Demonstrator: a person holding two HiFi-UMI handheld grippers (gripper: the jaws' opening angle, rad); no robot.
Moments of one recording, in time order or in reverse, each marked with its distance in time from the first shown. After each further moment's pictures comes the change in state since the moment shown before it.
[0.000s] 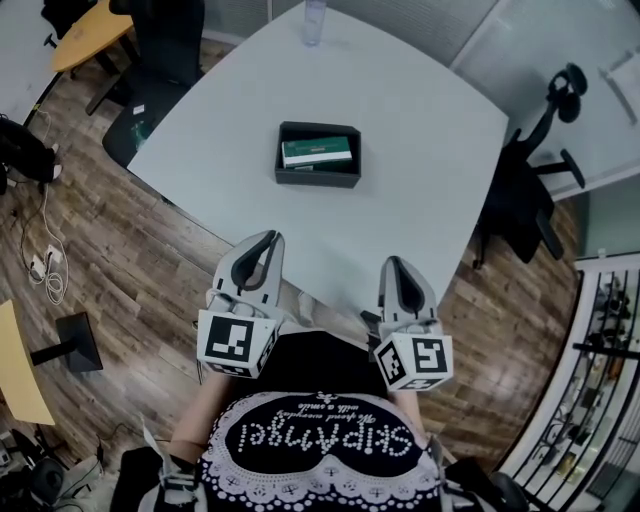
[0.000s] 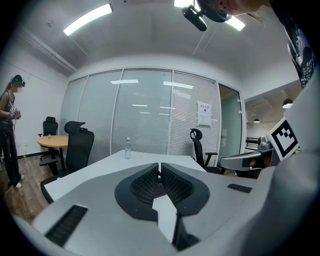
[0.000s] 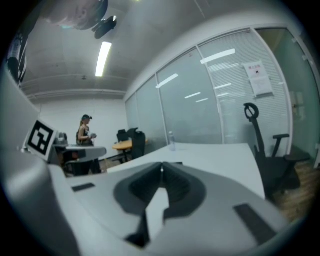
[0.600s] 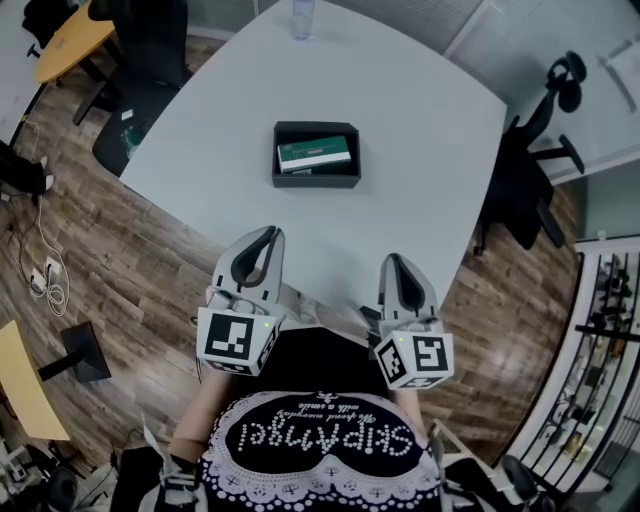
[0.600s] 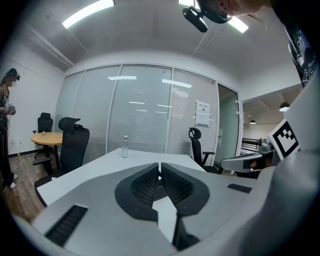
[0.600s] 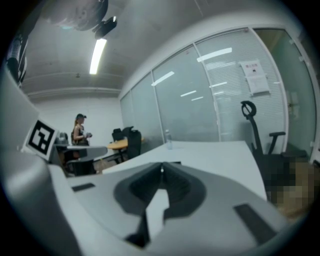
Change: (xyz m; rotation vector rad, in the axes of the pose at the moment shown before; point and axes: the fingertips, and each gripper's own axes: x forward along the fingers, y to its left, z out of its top) left arm 0.027 0.020 0.003 -0.013 0.028 -0.047; right arm 0.022 0.002 0.001 0.024 0.023 -0.052
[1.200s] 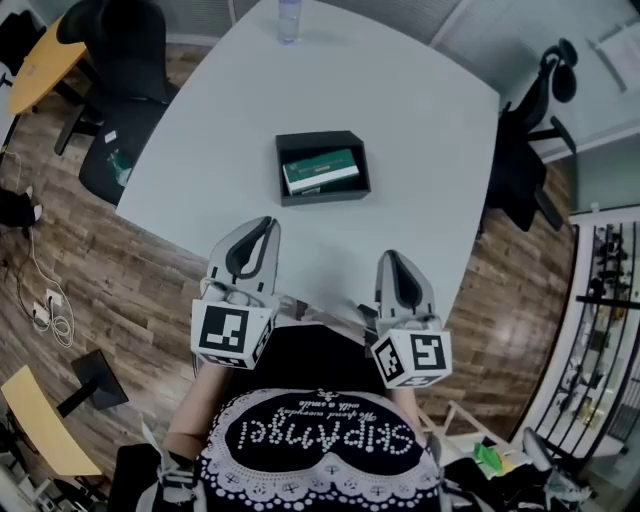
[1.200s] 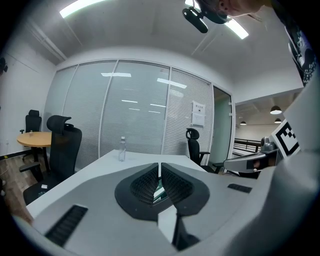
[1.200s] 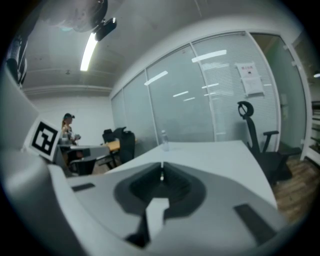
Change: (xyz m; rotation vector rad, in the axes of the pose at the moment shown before) left arm 0.040 0.066 0.019 0.009 0.008 -0.113; right arm 0.050 0.035 0.017 0.034 -0.007 -0.103
